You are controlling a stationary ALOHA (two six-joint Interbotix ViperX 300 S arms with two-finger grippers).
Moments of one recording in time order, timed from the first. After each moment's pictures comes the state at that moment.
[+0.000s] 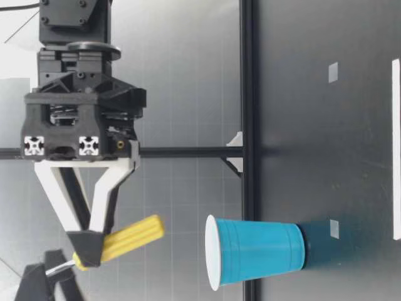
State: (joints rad) left arm 0.02 -0.37 1.11 0.02 -0.93 -0.14; right arm -0.01 0.12 0.59 0.01 -0.74 0.10
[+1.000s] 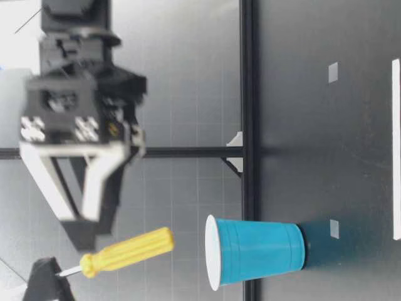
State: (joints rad) left arm 0.02 -0.37 1.12 0.01 -0.92 -0.11; right arm -0.01 0.07 0.65 0.03 -0.74 0.11
